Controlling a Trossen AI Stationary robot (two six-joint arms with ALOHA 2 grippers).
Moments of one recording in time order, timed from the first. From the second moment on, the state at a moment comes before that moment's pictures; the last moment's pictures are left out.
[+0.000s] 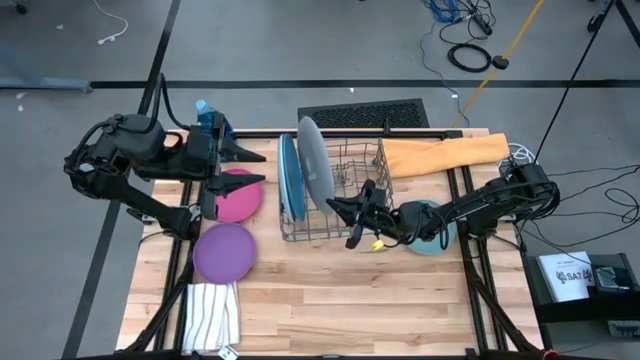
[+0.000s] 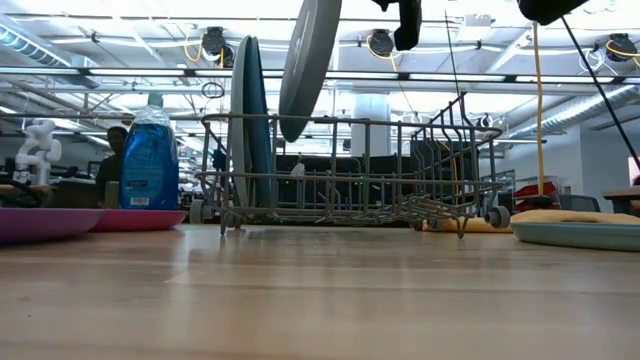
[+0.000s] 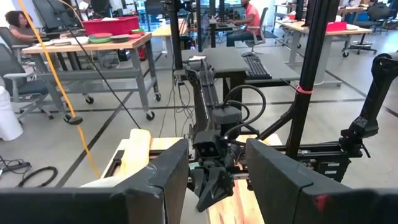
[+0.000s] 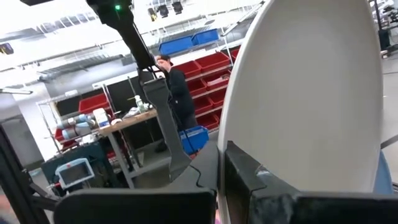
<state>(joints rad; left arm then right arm) -0.21 1.22 1.87 -0.77 -0.21 0.03 0.24 1.53 0.81 1.00 0.58 0.24</state>
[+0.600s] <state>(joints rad) -0.21 1.22 1.87 -0.77 -0.21 0.04 0.21 1.53 0.82 1.02 0.58 0.25</state>
